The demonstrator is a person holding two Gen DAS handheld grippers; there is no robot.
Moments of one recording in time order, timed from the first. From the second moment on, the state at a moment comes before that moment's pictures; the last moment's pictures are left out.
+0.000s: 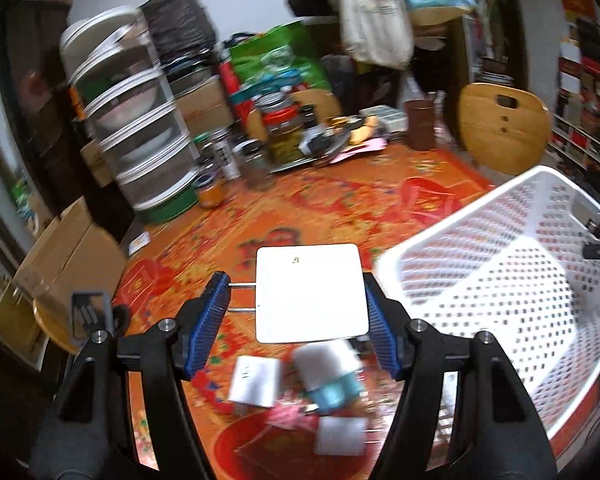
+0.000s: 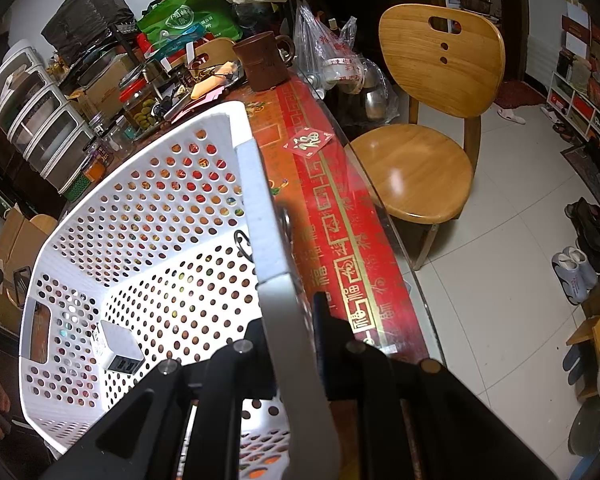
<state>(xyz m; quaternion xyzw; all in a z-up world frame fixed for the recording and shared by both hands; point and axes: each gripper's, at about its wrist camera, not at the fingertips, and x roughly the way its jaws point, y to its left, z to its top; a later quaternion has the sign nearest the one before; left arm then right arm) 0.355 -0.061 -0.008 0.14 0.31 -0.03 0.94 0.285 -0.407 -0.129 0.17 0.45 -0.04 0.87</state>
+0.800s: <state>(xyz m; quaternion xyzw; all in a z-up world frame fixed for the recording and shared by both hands) 0.354 -0.170 -0.059 0.20 0.36 -0.12 0.90 0.283 -0.407 -0.129 0.17 0.45 -0.03 0.87</state>
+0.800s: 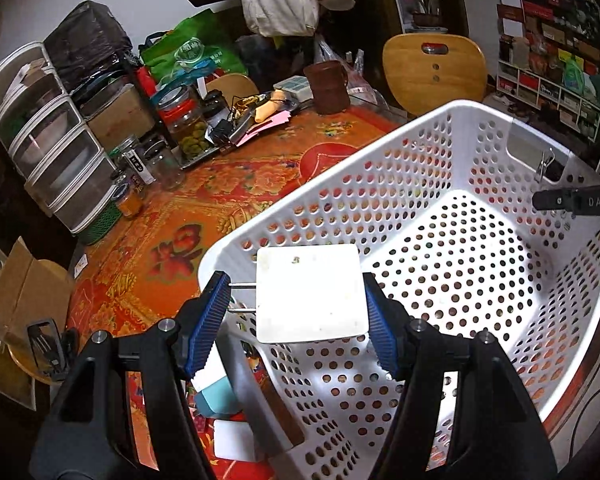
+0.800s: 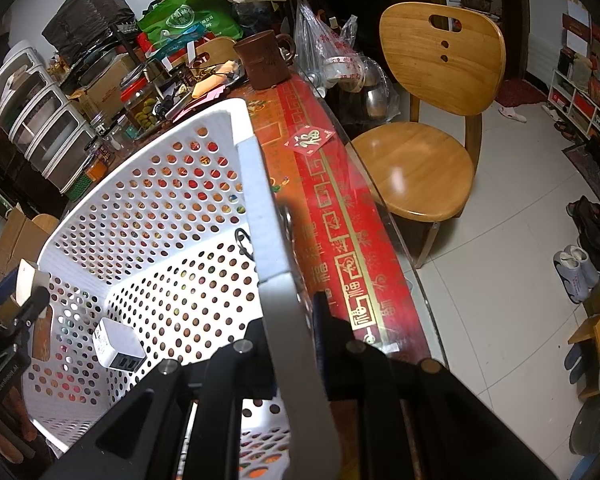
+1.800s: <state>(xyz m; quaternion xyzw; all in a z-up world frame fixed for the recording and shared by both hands) 0.380 0.085 -0.127 0.03 0.43 0.00 0.90 0.282 -0.408 -0.128 0.17 0.45 -0.03 0.87</state>
